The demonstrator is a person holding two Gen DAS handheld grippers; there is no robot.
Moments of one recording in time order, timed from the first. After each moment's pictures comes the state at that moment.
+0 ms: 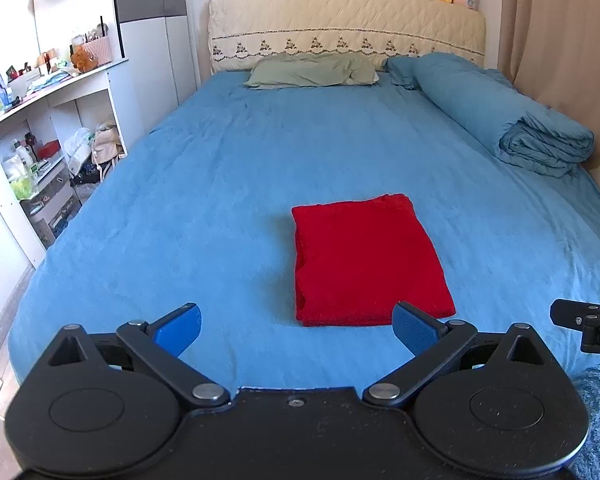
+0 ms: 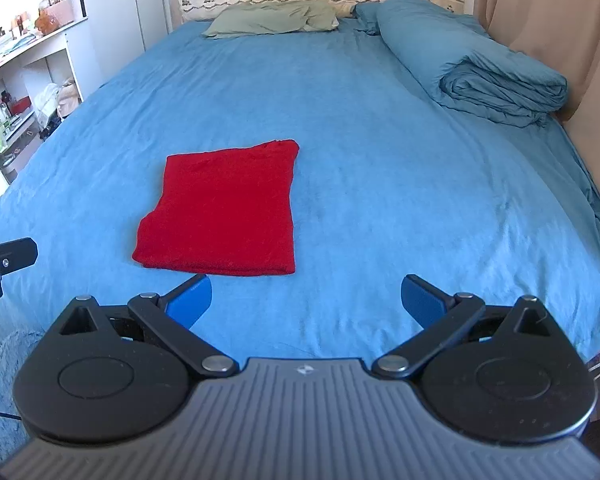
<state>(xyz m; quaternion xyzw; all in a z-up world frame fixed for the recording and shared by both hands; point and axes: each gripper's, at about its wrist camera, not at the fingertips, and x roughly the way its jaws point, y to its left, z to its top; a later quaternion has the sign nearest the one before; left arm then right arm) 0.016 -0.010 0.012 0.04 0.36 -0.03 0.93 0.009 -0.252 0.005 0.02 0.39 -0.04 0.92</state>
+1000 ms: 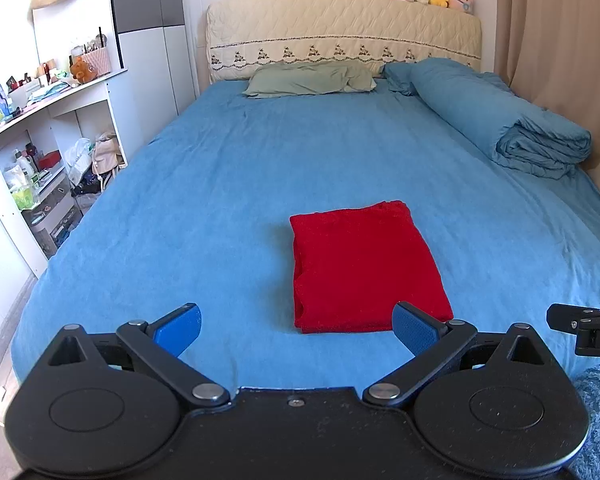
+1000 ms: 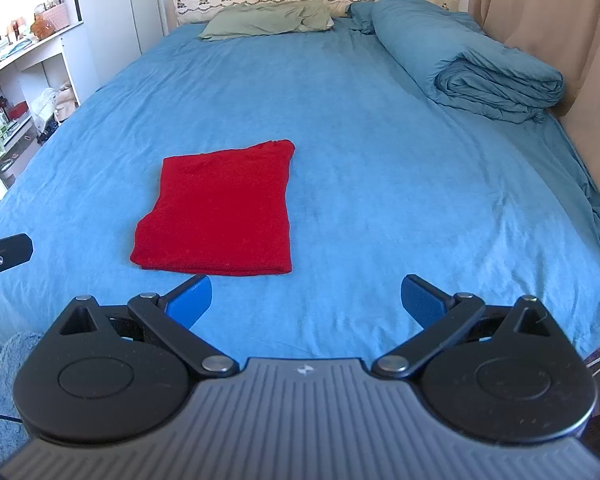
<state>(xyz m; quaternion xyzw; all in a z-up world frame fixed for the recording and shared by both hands) 0.014 -0.006 0.016 0.04 0.35 -0.04 0.94 0.007 -0.258 0.004 0.02 0.39 -0.05 0.92</state>
